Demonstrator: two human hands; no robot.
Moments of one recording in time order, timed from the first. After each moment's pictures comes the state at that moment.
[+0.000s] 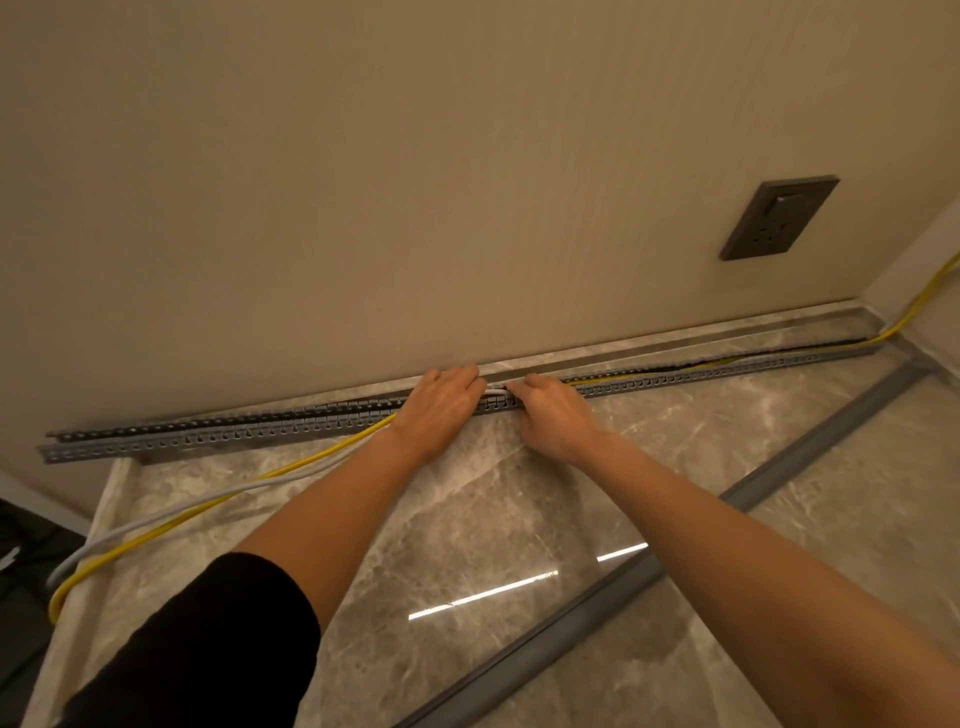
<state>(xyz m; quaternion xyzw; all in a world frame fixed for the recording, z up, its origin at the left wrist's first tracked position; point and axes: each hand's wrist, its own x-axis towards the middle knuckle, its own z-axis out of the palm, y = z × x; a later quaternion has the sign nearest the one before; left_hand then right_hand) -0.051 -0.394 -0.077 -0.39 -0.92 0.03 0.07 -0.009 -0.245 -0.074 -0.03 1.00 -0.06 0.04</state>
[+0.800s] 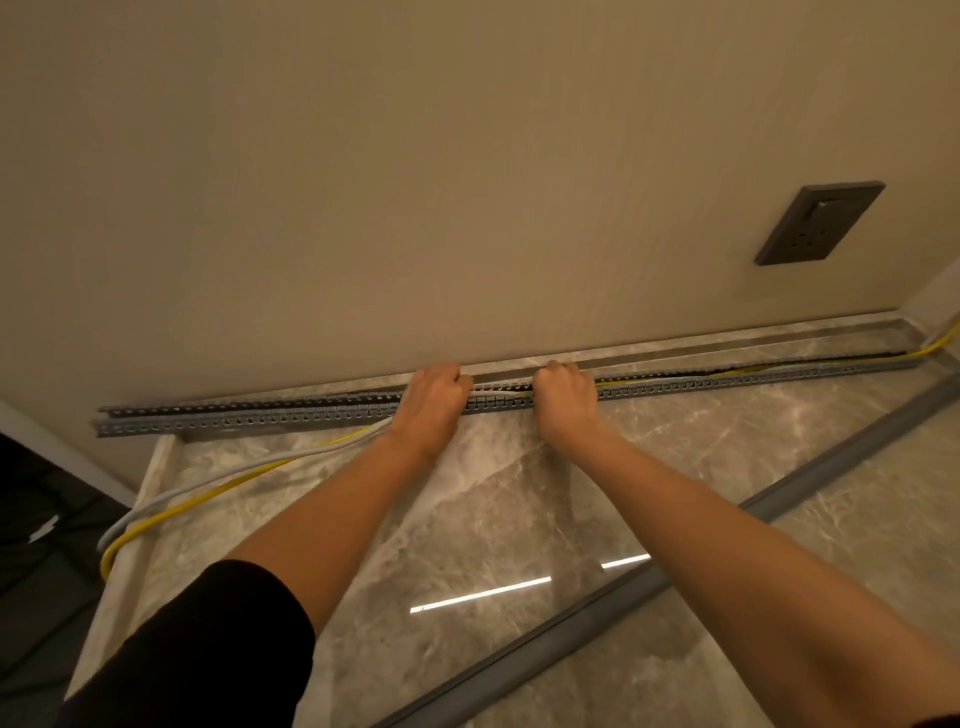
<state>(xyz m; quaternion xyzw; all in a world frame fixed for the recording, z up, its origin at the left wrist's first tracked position) -0.045 -0.425 -0.076 -0.30 -0.95 -0.05 0.04 -0.020 -0.273 -0.067 0.07 1.00 0.02 0.04</state>
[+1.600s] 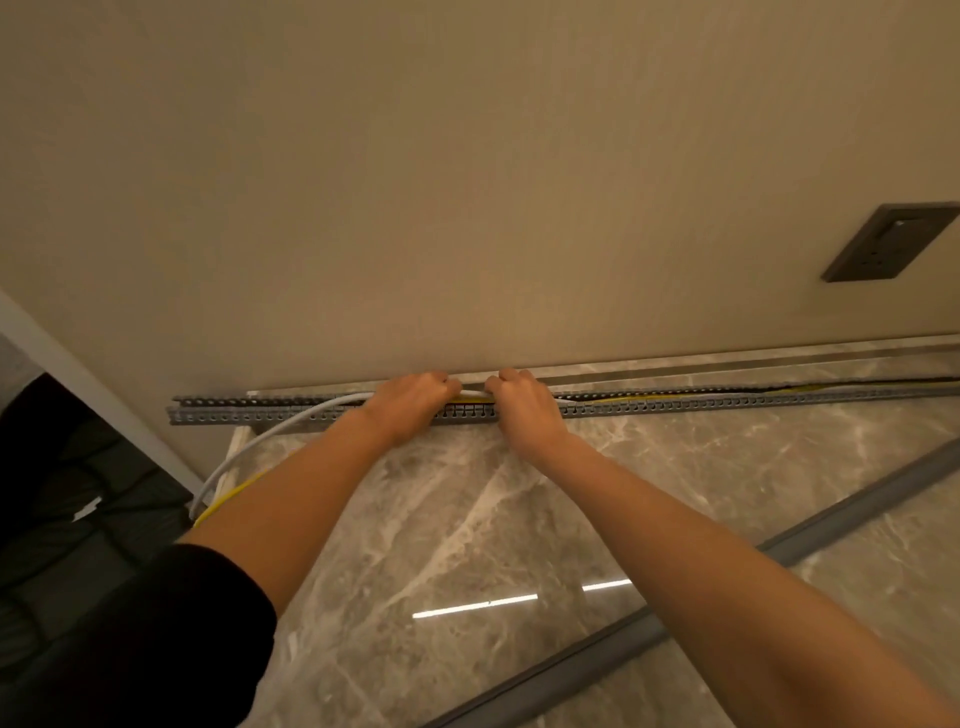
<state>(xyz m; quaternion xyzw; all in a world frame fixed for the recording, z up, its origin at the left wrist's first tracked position) -0.057 -0.510 -0.058 -0.30 -0.95 0.06 -0.05 -0.029 -0.364 -0.070 -0.07 1.00 -0.06 0.00</state>
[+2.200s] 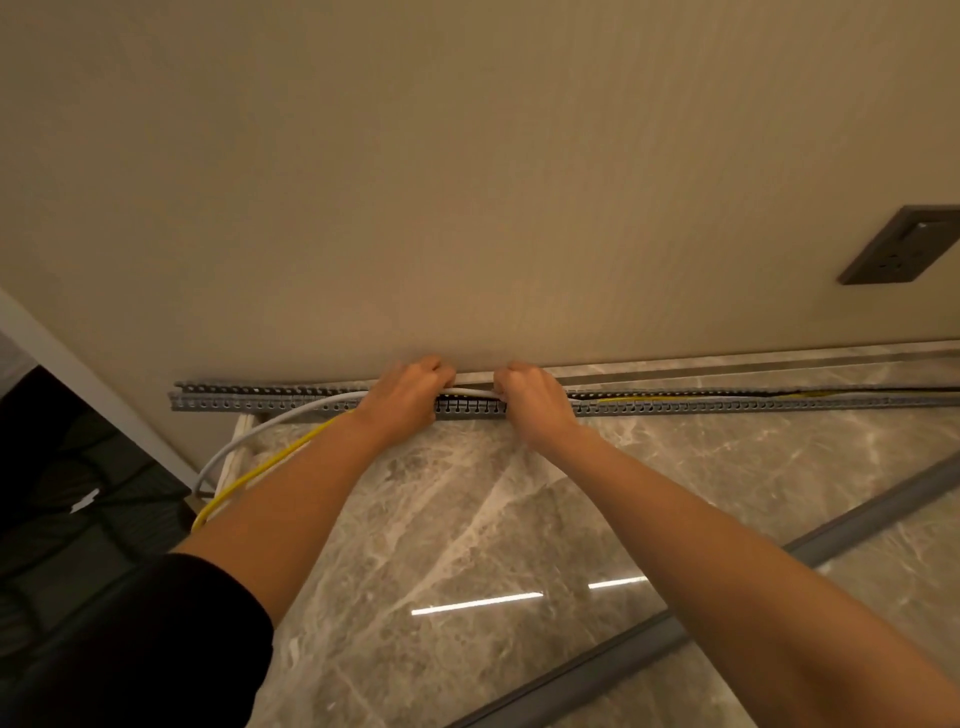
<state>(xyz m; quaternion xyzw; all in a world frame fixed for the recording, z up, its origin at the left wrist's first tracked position) -0.066 -0.522 -0.069 -0.27 -0.96 -0.07 0.02 -0.034 -0.363 -0.059 -0.07 1.00 -0.06 0.01</state>
